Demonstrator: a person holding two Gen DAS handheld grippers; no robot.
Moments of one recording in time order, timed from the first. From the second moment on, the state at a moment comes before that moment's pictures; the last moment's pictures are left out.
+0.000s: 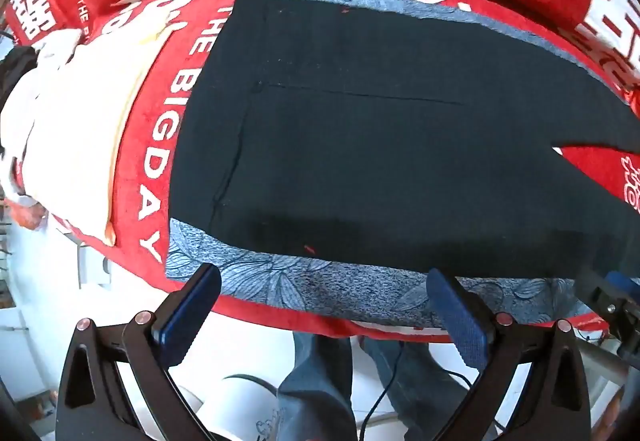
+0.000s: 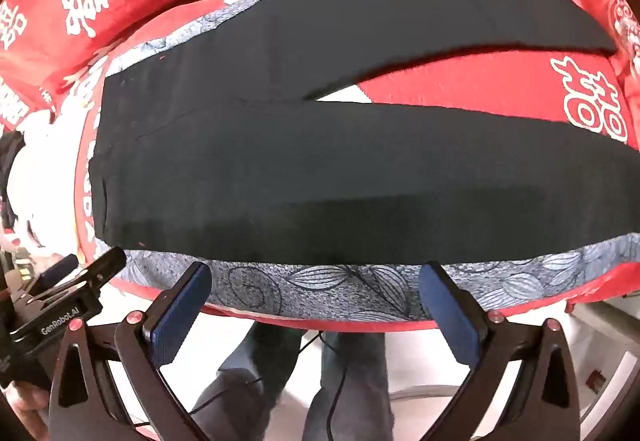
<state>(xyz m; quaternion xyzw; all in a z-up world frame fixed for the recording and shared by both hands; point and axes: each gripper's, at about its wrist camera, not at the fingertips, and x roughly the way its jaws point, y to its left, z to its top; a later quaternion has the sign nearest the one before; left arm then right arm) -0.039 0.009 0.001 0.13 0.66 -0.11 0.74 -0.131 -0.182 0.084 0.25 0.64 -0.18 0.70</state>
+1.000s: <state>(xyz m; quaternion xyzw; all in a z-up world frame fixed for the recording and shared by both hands) -0.042 0.020 -0.001 0.15 0.65 -0.13 0.73 -0.126 -0.178 0.074 0.24 0.65 -0.20 0.70</state>
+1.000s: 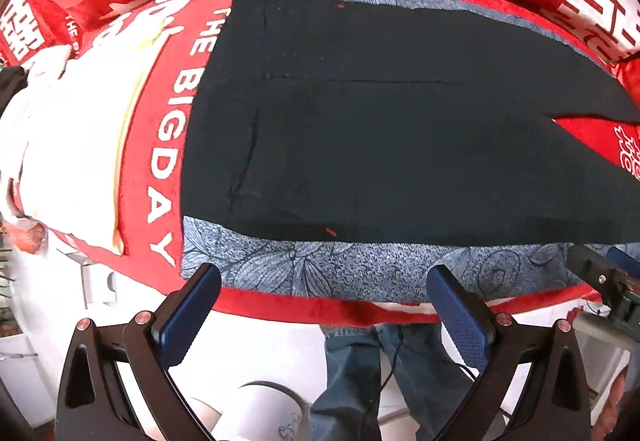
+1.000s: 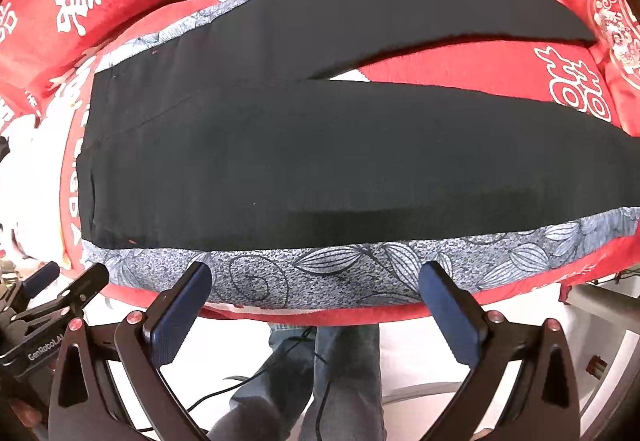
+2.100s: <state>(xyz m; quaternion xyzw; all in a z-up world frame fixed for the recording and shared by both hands) -0.036 0.032 -0.007 0.15 0.66 -0.12 0.73 -0.118 -0.166 0.065 0.23 0.66 -0.19 0.69</state>
